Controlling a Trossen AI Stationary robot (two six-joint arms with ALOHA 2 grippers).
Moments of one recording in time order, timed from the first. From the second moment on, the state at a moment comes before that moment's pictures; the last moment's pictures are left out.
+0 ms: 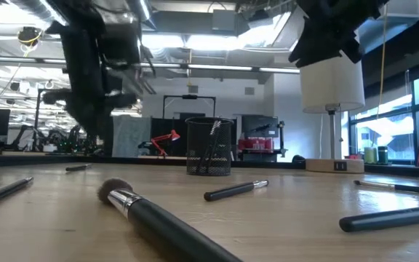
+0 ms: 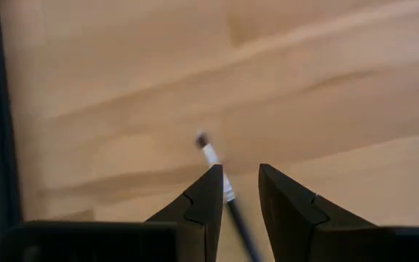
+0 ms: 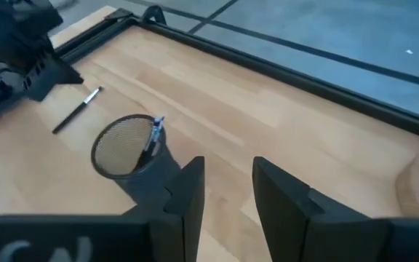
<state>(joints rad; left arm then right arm) 0.24 1.35 0.75 -0.81 -0.44 -1.08 0.15 1.06 0.87 -0.52 0.77 0.78</state>
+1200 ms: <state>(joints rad) 0.28 1.63 0.74 -0.73 -0.45 -0.90 0.01 1.08 0.78 -0.40 0.43 0.72</state>
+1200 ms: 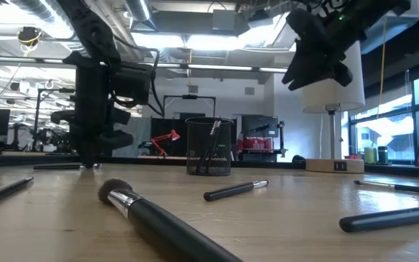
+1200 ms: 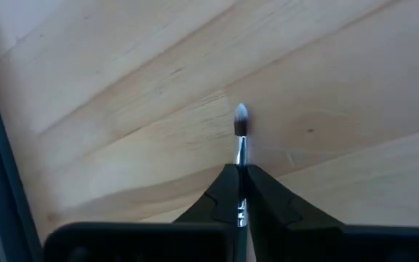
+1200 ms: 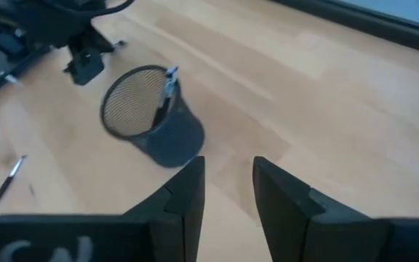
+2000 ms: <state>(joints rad) -0.06 1.46 0.86 0.41 -0.86 -0.36 0.18 0.91 0.79 -0.46 0.65 0.64</state>
